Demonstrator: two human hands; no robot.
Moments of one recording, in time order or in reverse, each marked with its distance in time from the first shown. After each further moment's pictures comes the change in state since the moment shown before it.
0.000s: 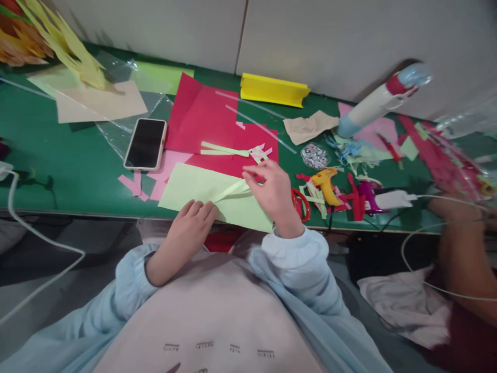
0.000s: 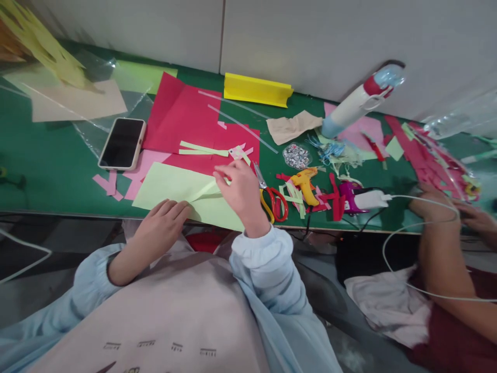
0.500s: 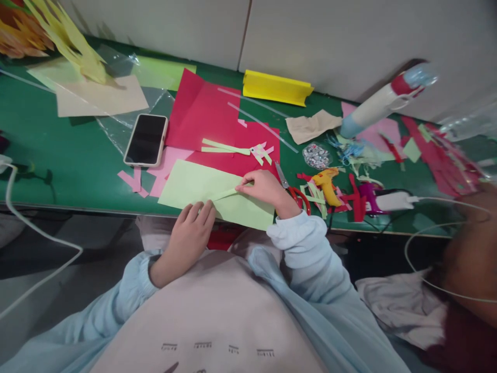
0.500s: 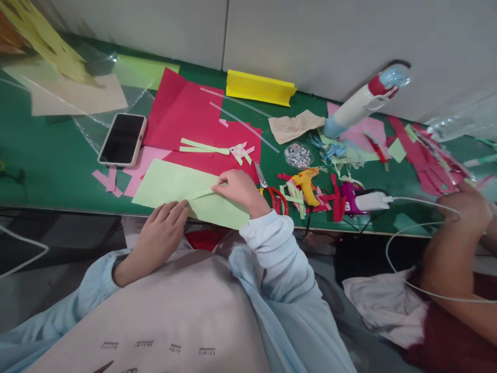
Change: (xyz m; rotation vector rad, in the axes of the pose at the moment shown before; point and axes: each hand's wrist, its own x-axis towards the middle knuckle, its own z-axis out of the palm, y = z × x) left_hand -0.016 0.017 0.016 0.059 0.089 -0.102; right_hand 0.019 0.024 0.014 -0.028 -0.506 0.082
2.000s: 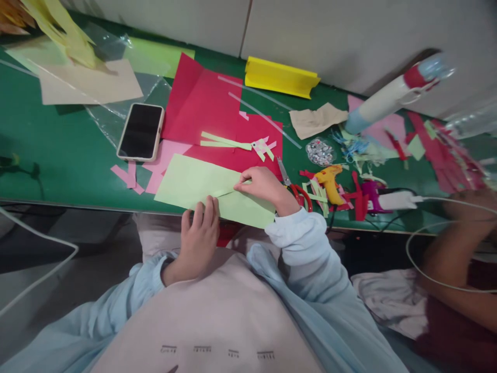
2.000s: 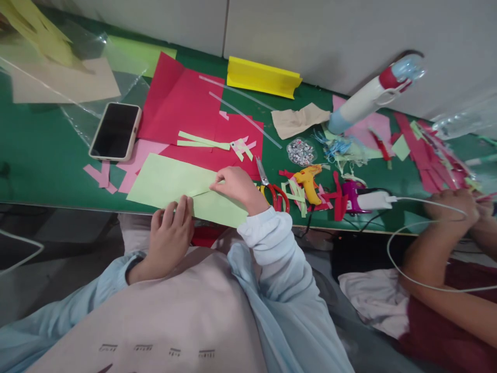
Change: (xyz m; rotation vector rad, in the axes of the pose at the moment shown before) left_hand 0.001 0.037 0.011 -0.073 -0.031 -0.257; right_hand 0.009 -0.001 0.003 -0.037 -0.088 0.002
